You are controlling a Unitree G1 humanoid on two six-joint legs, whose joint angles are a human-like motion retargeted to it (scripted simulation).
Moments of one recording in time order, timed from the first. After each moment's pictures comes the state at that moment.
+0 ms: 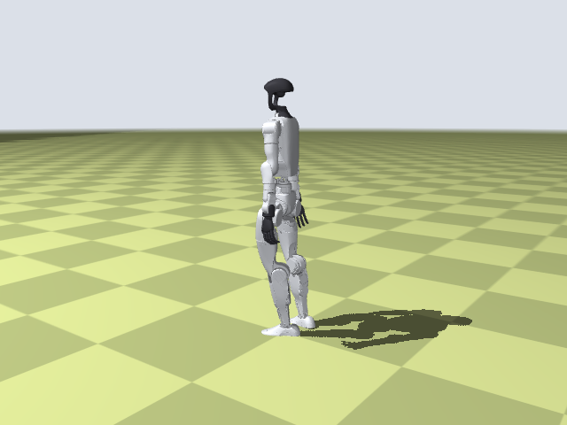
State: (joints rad) left arm 0.03 0.19 -0.26 1.51 0.34 0.00 -0.01; right arm -0.02 -0.11 -0.12 1.60 -0.63 0.07 0.08; waist 0.09 0.02 0.08; left_leg 0.09 -0.08 0.30 0.02 -0.06 0.10; right_leg 0.14 -0.09 -0.37 0.05 0.02 0.09
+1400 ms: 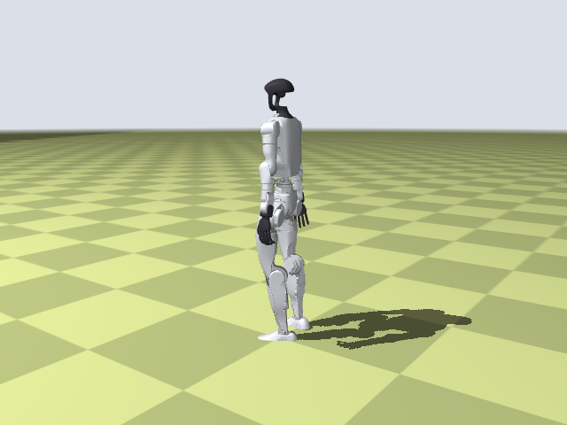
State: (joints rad) left arm 0.04 0.21 -0.20 1.51 0.22 -0.01 0.07; right arm -0.02 -0.11 -0.11 1.59 -0.58 0.00 -0.03; waist 0.00 0.03 0.10; left_leg 0.09 0.07 0.30 0.09 -0.15 0.01; right_leg 0.12 0.00 -0.38 0.03 0.01 0.04
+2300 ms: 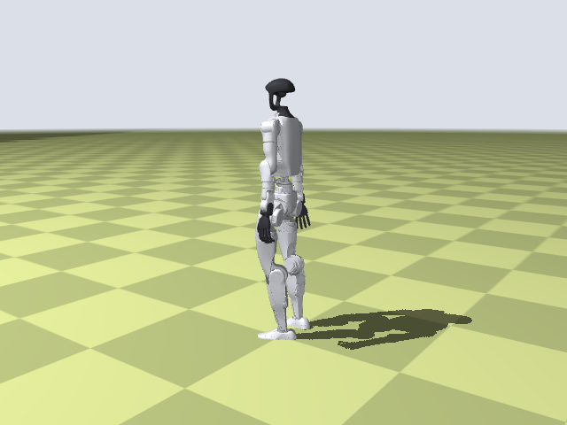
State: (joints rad) left arm 0.05 0.18 -0.22 1.51 0.22 -0.02 0.08; right arm -0.02 -0.13 -0.12 1.59 -0.59 0.03 -0.01; waist 0.01 0.05 0.11; left_leg 0.09 0.01 0.29 0.05 -0.10 0.04; right_leg 0.12 -0.05 -0.35 0.04 0.03 0.05
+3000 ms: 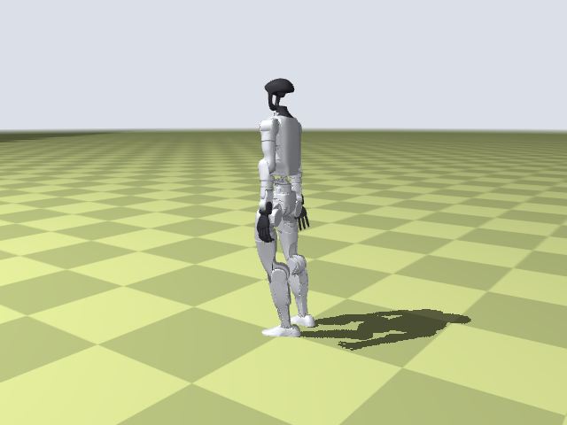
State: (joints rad) left arm 0.05 0.16 -0.24 1.51 0.23 -0.02 0.06; right arm -0.03 -0.14 -0.13 1.59 -0.59 0.05 0.00; waist 0.03 0.08 0.10; left_leg 0.10 -0.09 0.31 0.02 -0.08 0.10; right_leg 0.11 -0.14 -0.35 0.05 0.06 0.12
